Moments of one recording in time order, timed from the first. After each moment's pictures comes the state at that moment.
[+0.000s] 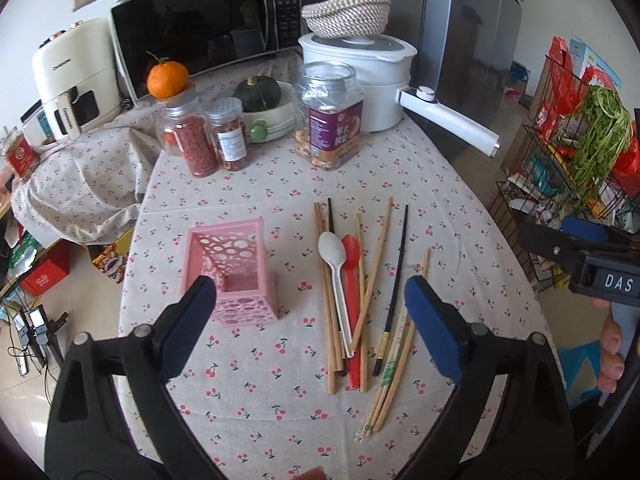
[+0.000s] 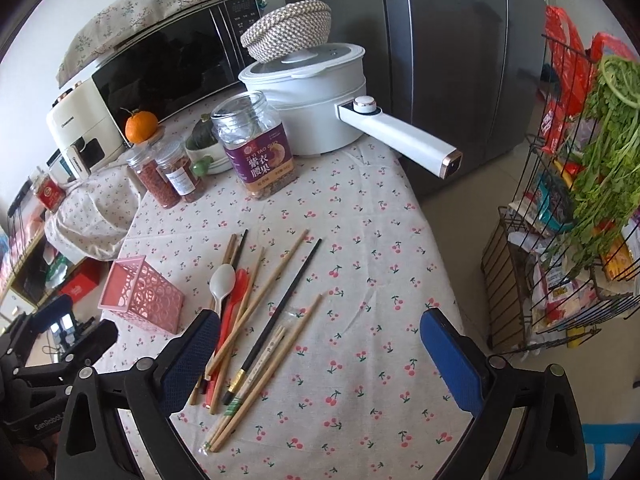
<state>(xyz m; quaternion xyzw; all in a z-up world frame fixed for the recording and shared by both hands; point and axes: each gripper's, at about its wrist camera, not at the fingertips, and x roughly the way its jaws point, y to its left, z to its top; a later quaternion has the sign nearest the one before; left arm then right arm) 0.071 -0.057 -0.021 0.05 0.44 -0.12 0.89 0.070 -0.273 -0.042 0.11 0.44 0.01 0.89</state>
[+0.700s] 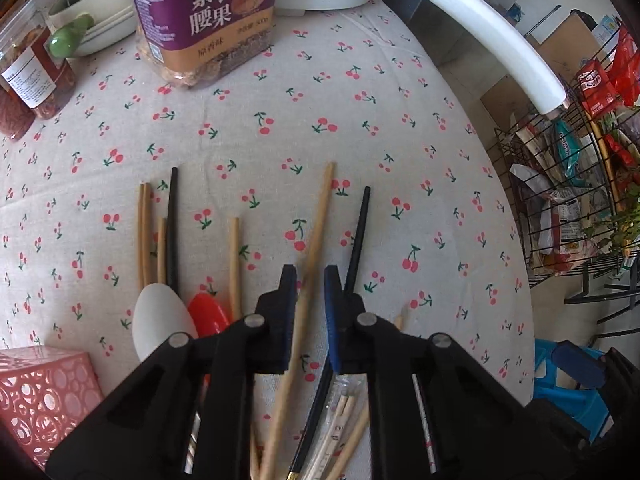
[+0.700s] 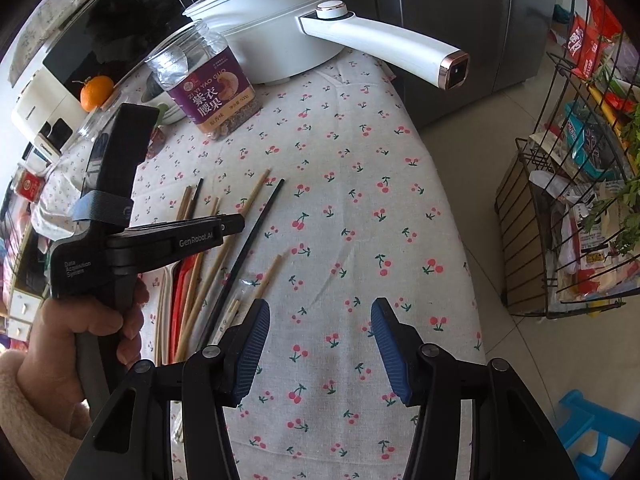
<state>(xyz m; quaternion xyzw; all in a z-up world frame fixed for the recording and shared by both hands) 0.211 -0.166 -0.152 0.02 0.62 -0.18 0.77 0.114 -0.308 -0.109 0.13 0.54 0.03 0.83</state>
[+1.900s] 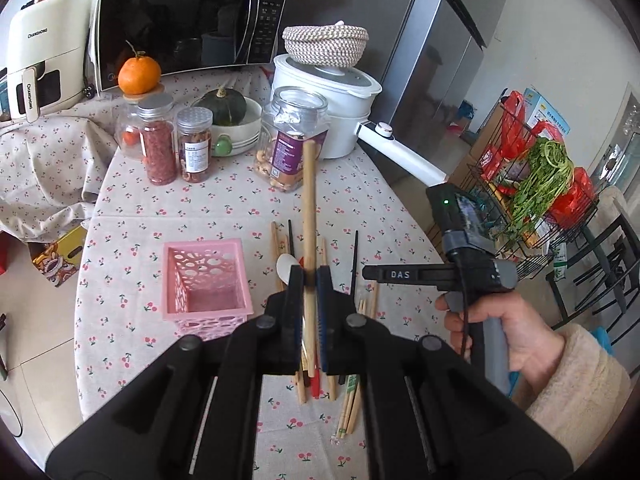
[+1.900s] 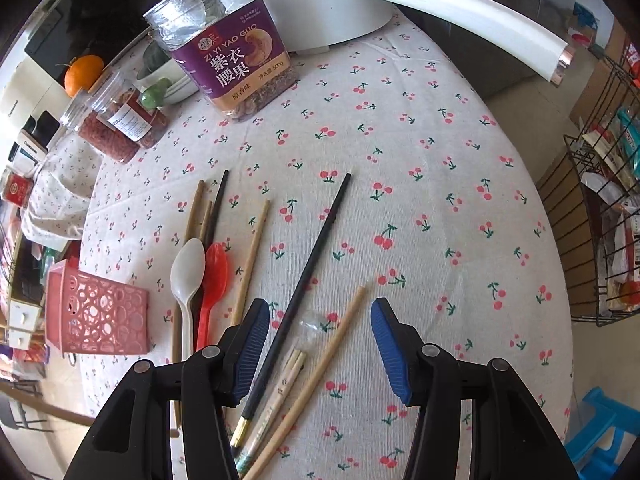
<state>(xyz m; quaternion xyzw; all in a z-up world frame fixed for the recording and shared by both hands) 0.069 -0.001 -0.004 -0.04 0.40 -0.22 0.89 0.177 -0.236 -0.149 0.14 0.56 0.03 0.81</state>
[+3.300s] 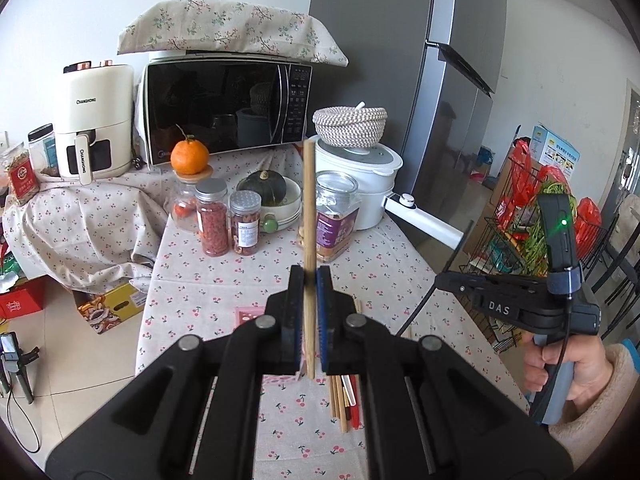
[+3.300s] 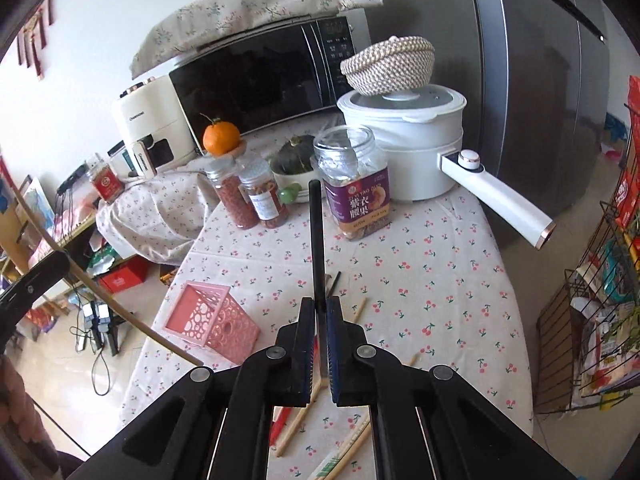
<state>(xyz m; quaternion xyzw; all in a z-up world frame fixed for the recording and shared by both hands) 0.042 0.037 0.048 -0.03 0.28 -0.16 0.95 0.087 -0.202 -0.003 0.08 0.36 0.12 0.92</state>
